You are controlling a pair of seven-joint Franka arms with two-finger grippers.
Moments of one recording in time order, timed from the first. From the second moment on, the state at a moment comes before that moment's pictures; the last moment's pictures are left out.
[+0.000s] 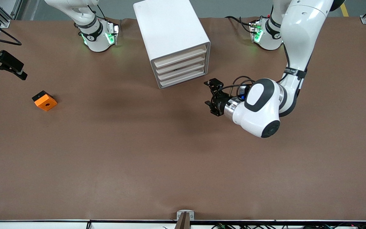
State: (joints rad) left arm -0.35 0.62 -0.12 -1.43 -0.77 1.51 -2.20; right arm -0.01 -0.07 0.02 -1.53 0.02 1.54 0.11
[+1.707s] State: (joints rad) left arm -0.58 0.72 -0.17 -1.46 -0.82 1.37 -2.38; right arm -0.01 -0.07 0.02 -1.53 0.02 1.54 0.11
